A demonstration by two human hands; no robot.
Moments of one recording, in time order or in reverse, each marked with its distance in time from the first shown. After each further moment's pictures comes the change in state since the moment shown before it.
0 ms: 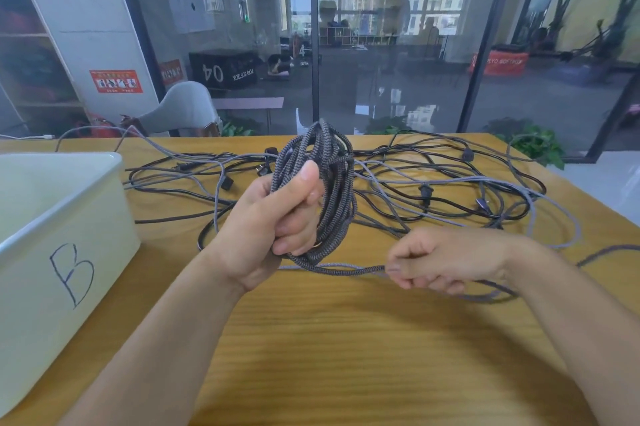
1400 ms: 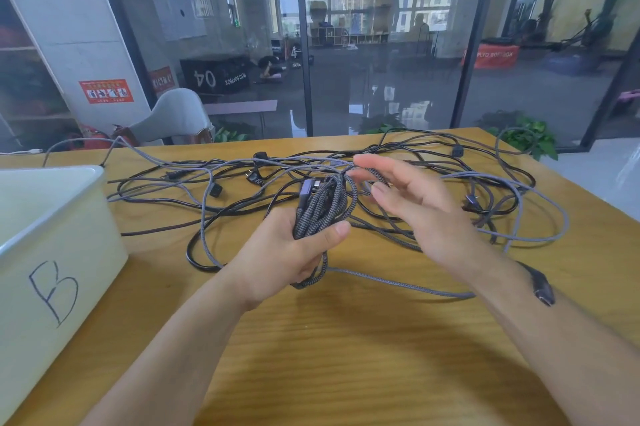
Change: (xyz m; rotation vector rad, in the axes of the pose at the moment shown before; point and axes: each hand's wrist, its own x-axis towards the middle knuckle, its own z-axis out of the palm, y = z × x) left_hand 0.003 -0.019 0.016 0.492 -0.007 -0.200; right_hand 0.010 -0.017 0.017 0.309 0.779 -0.593
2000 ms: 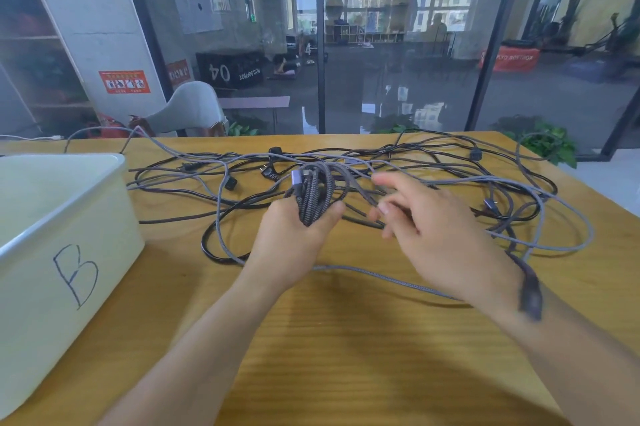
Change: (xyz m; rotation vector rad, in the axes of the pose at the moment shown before) left_hand 0.013 -0.022 0.000 0.237 0.468 -0.036; right_hand -0.006 -0.015 0.021 -0.778 0.016 0.031
